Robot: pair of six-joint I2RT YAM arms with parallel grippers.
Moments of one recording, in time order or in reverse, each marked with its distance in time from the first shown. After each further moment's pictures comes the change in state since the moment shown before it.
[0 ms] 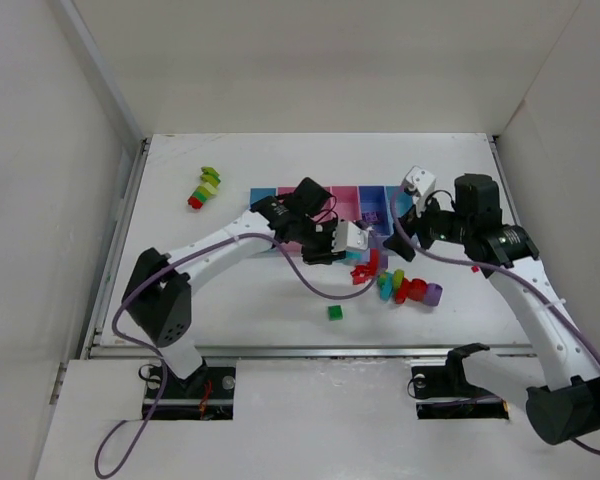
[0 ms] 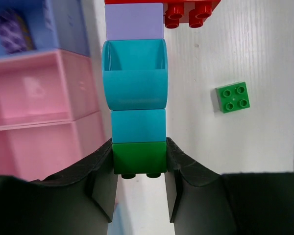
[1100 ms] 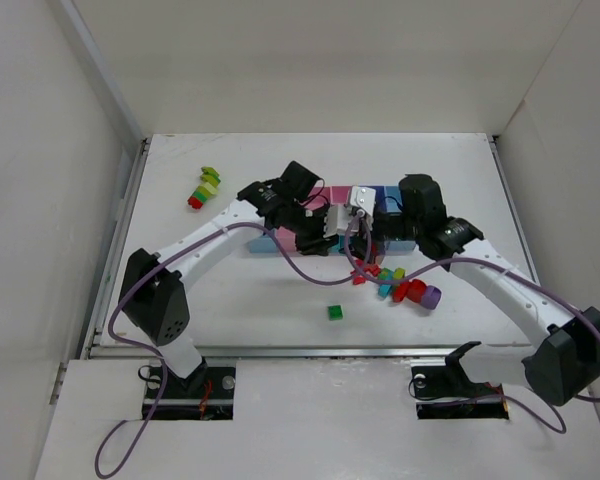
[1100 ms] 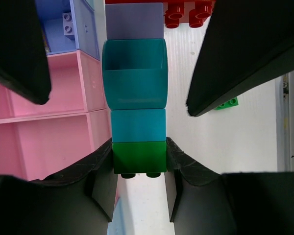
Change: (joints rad) left arm 0.080 -0.036 0.091 -0.101 0.125 0.025; right arm 0.257 0.189 -0.065 0.348 -0.152 -0.271
